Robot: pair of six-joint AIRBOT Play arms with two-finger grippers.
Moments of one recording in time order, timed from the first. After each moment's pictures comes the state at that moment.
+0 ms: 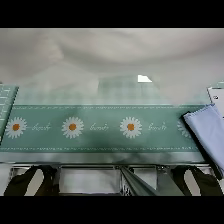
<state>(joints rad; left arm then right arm) 0.33 -0.71 1.95 1.04 -1.37 -1.42 -0.32 -0.59 1.81 -1.25 1.31 1.55</state>
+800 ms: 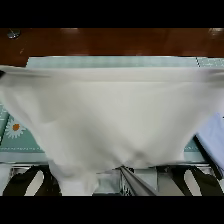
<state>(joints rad) 0.19 -0.73 1.28 1.22 -1.34 -1.48 -0.32 -0.67 1.27 -1.11 1.32 1.47</state>
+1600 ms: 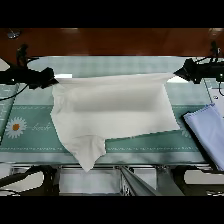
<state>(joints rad) 0.12 -1.35 1.18 1.06 -1.06 -1.49 -0.32 -1.52 1.32 -0.78 1.09 1.34</state>
